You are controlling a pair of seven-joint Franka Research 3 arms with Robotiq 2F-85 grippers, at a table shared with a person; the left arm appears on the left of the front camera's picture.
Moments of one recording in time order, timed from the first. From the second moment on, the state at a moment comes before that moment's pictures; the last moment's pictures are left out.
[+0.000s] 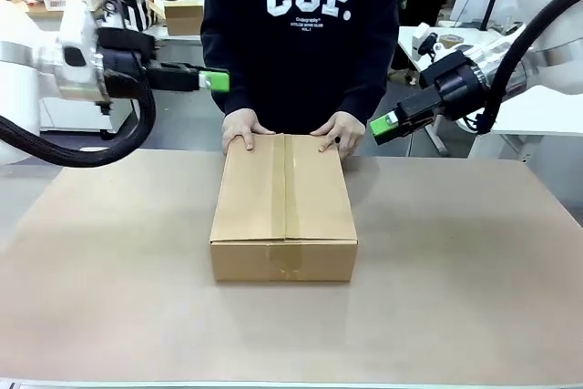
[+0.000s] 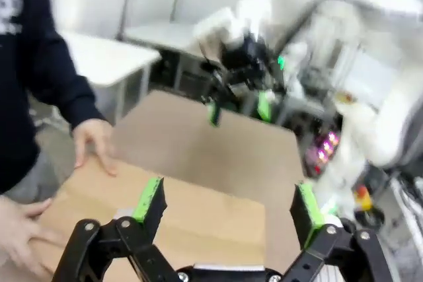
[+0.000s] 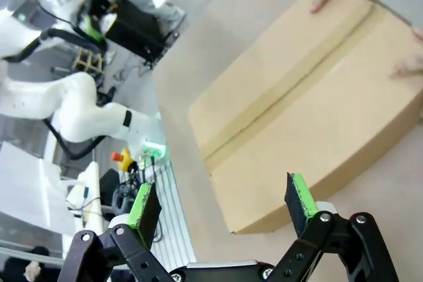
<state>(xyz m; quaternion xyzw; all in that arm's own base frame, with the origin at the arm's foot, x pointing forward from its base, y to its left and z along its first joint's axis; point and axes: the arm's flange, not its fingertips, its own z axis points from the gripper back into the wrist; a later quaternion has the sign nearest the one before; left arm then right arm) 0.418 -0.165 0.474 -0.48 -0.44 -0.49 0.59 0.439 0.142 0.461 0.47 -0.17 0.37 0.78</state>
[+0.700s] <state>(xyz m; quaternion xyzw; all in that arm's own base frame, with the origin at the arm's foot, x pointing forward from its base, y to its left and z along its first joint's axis) 0.449 -0.202 0.390 -0.39 -0.42 -0.63 0.53 0.448 0.230 0.373 0.43 -0.29 0.59 0.62</state>
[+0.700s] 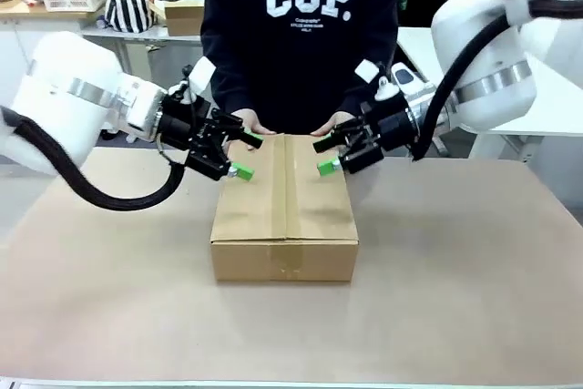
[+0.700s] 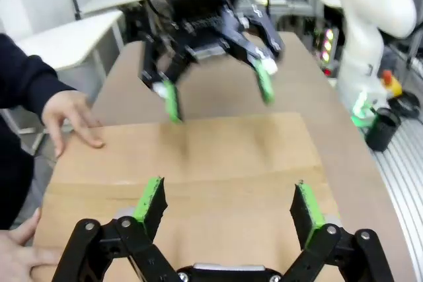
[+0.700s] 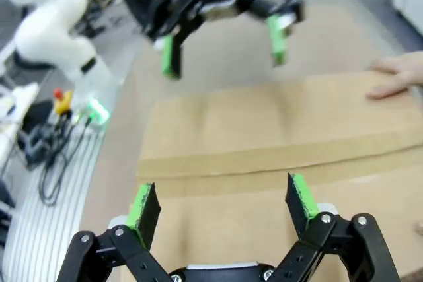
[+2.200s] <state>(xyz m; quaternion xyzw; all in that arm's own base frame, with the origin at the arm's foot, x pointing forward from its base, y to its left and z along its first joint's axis) 0.463 -0.192 0.306 -0.40 -0.40 -0.58 0.59 0.476 0.228 0.328 0.36 -0.30 0.58 0.66</state>
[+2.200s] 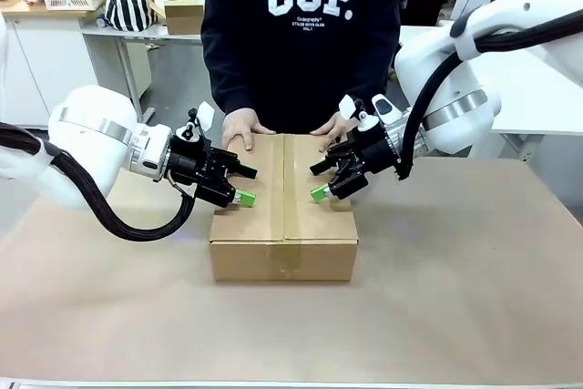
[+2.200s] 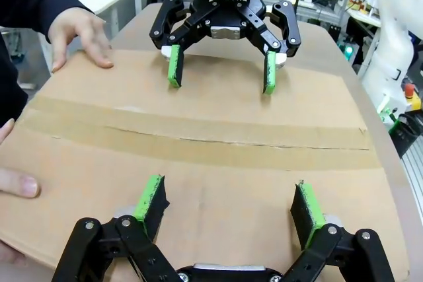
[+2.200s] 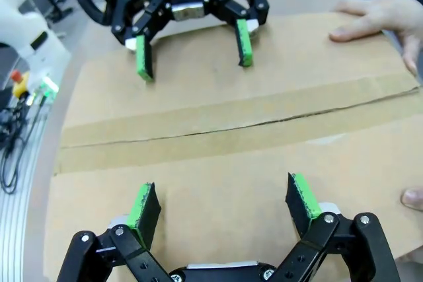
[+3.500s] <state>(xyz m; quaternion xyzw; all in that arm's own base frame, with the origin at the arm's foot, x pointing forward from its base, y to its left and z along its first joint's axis) 0.465 -0.191 0.309 -0.40 -0.40 -0.57 0.59 0.477 0.228 0.330 0.37 -0.30 0.58 0.66</state>
